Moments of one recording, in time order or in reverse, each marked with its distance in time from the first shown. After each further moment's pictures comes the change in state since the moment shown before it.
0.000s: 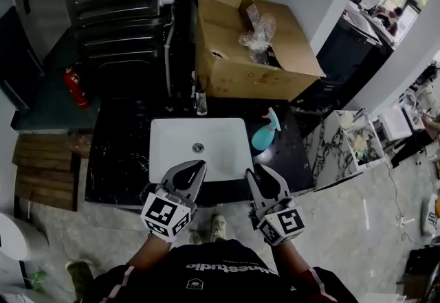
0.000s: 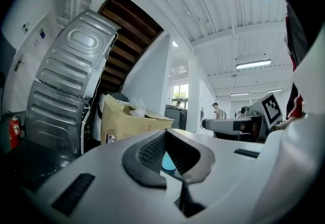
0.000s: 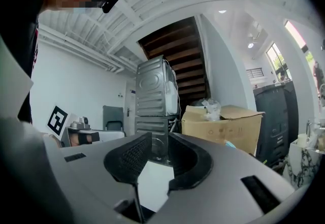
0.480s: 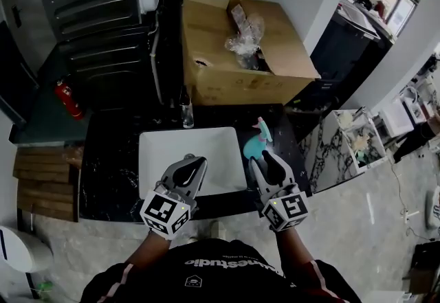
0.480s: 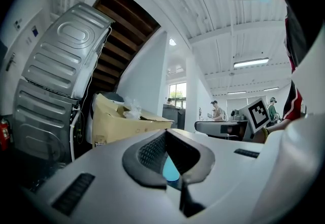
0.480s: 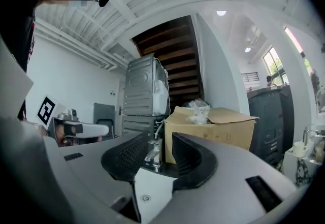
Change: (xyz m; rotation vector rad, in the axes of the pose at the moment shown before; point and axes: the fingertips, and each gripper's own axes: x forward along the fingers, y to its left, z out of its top) left arm 0.085 0.004 0.005 0.023 0.007 -0.044; right arm 0.036 -0.110 -0.002 -0.025 0.010 -0.070
